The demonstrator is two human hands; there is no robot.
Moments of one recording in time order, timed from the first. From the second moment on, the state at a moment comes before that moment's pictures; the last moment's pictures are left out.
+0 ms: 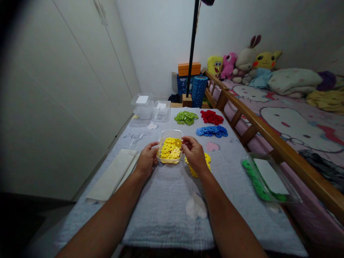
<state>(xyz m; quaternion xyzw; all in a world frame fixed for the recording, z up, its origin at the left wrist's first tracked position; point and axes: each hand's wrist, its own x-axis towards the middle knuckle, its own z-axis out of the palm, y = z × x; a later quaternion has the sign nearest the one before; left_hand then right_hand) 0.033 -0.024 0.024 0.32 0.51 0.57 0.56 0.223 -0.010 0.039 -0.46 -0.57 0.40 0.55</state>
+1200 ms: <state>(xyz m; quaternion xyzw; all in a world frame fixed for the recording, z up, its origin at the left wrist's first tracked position) 0.033 -0.022 0.019 0.34 0.51 0.57 0.56 0.260 -0.006 0.034 -0.57 -0.60 0.20 0.52</state>
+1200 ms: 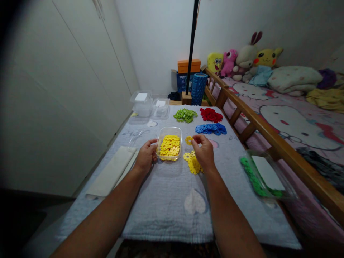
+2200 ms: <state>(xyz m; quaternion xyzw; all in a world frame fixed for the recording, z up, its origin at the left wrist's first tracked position) 0.032 -0.022 0.018 0.33 0.50 0.57 0.56 0.303 -0.012 0.036 -0.58 -0.78 0.18 0.12</state>
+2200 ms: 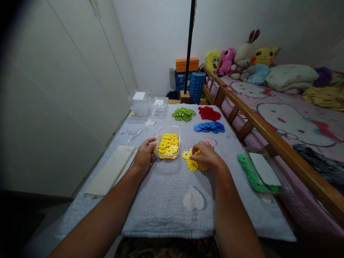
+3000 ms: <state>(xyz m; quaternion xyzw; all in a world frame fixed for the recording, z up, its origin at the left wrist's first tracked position) 0.033 -0.023 0.022 0.33 0.50 0.56 0.56 0.288 -0.017 0.054 -0.52 -0.62 0.41 0.42</state>
